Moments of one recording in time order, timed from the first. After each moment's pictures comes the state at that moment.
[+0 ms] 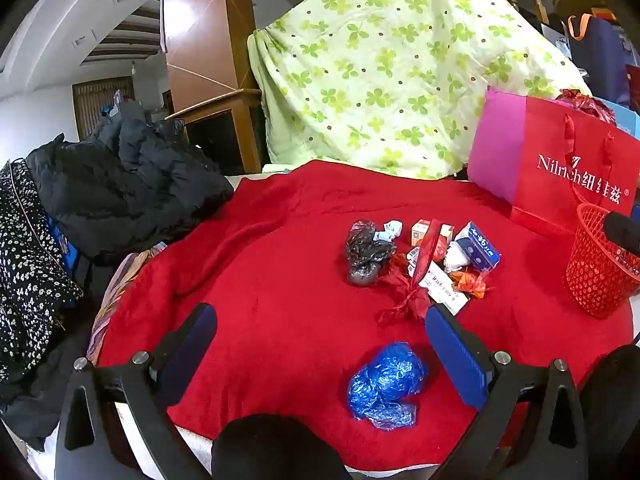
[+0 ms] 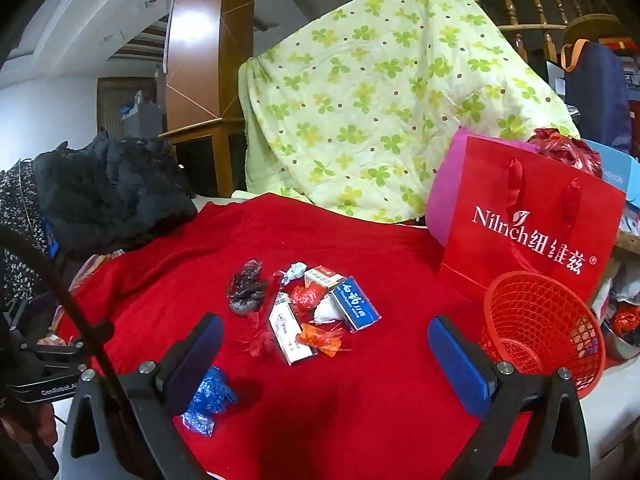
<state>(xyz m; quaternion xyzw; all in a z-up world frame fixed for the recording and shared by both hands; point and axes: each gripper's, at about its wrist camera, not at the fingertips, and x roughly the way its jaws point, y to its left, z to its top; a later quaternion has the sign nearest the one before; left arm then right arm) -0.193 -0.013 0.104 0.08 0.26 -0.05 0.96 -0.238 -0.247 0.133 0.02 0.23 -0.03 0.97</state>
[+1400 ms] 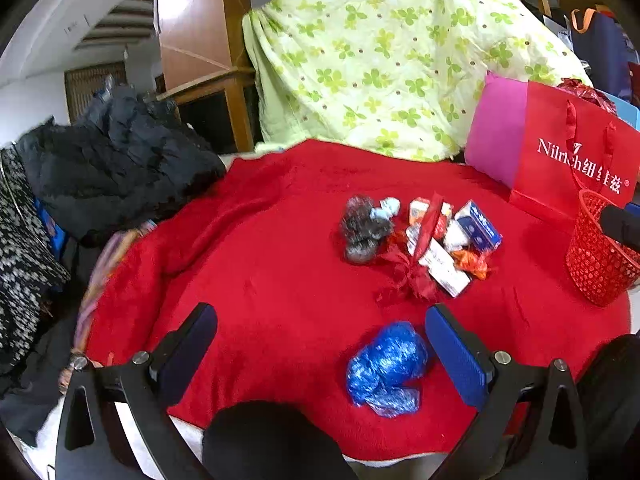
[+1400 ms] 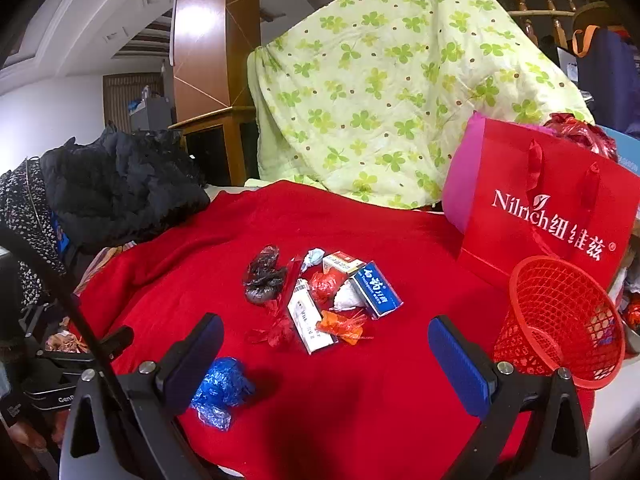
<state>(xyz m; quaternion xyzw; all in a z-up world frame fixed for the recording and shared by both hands) -0.184 -0.008 0.081 0.07 0.31 -0.07 0.95 -0.217 -0.242 0.111 -0.05 0.30 -0.02 0.95</state>
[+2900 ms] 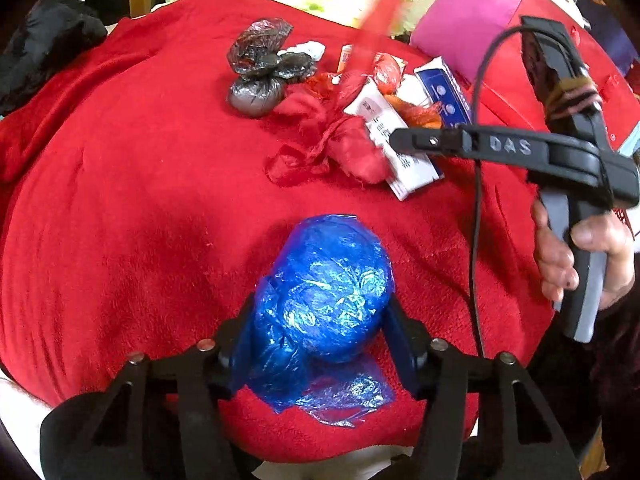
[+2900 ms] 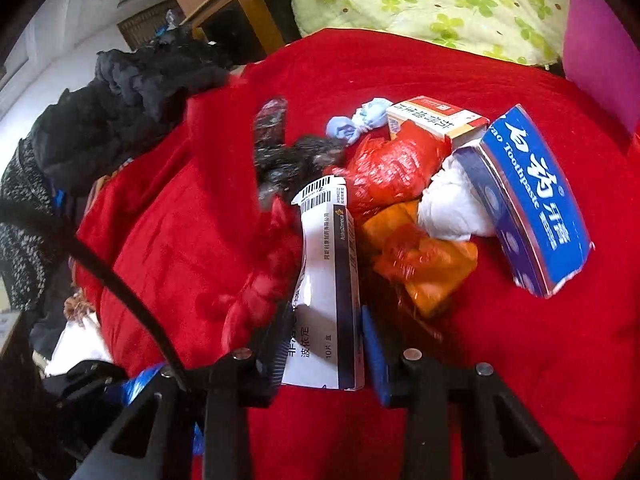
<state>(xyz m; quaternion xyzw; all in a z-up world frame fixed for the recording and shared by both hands) -0.087 -0.053 -0.047 0.02 0.51 -0.21 0.83 0.006 -0.255 -0.071 0.08 0.47 0.15 0.86</state>
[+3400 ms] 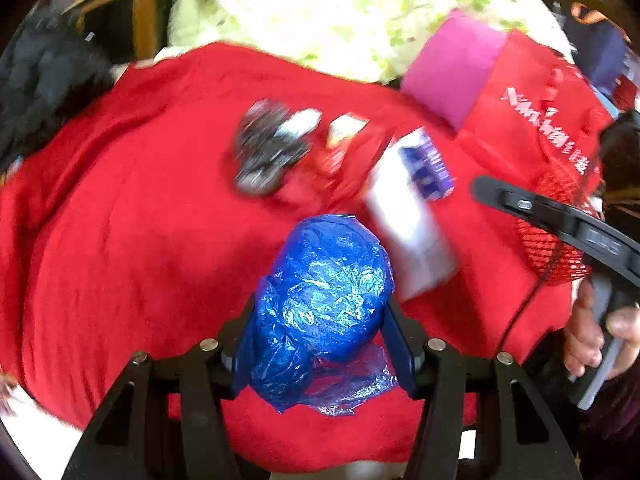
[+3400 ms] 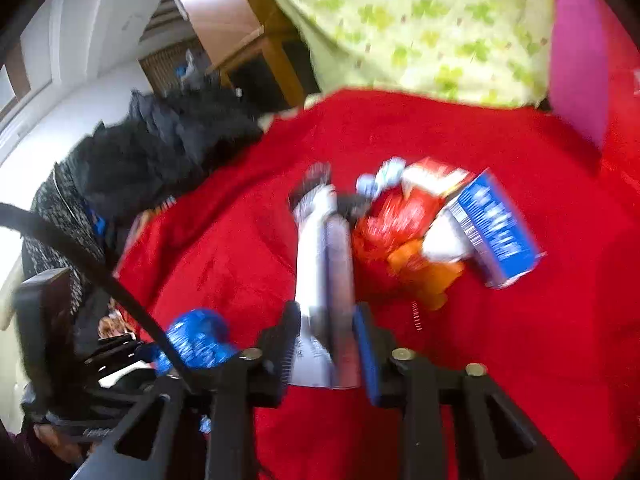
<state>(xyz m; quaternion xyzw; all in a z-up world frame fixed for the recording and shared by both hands) -0.081 -0.063 0.031 0.03 0.44 -0.23 0.87 -0.058 -0.269 0.023 0.12 0.34 0.15 0.92</state>
